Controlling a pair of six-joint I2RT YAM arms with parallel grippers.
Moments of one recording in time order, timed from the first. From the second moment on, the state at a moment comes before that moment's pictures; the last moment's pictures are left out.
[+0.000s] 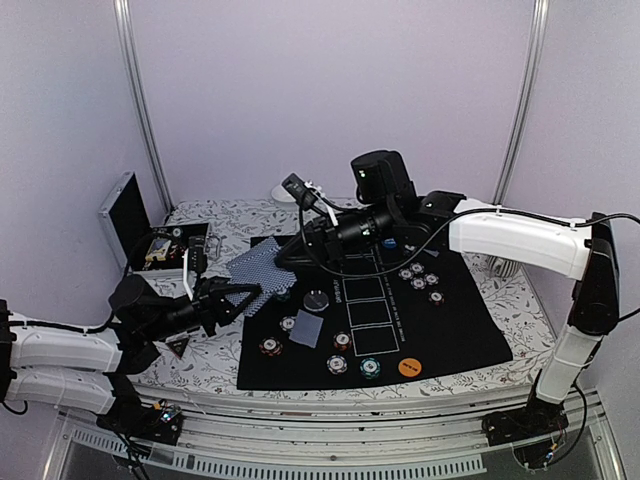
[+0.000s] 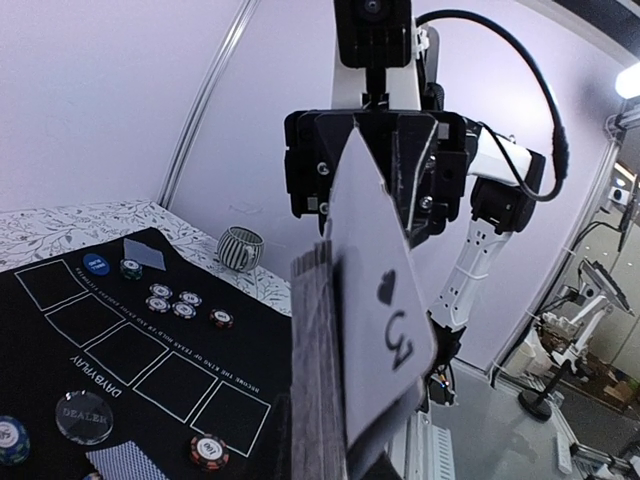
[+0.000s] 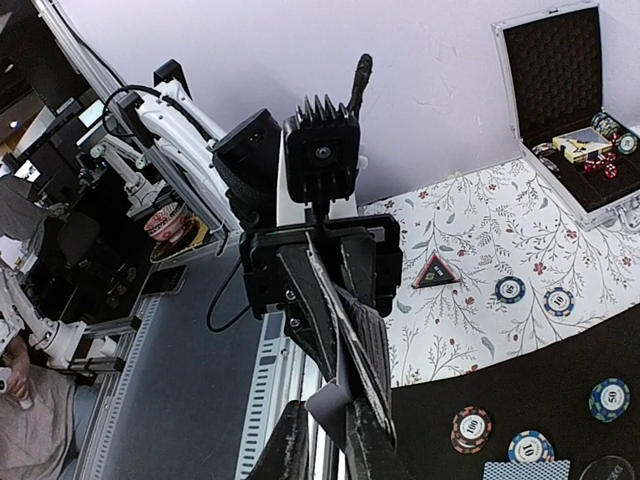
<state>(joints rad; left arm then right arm) -0.77 1.04 0.21 1.05 0.44 -0.54 0.96 1.77 1.55 -0.17 -0.82 0.16</state>
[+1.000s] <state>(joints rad) -0.76 1.05 0.21 1.01 0.39 -0.55 1.03 1.75 1.49 -0.08 -0.43 0.14</state>
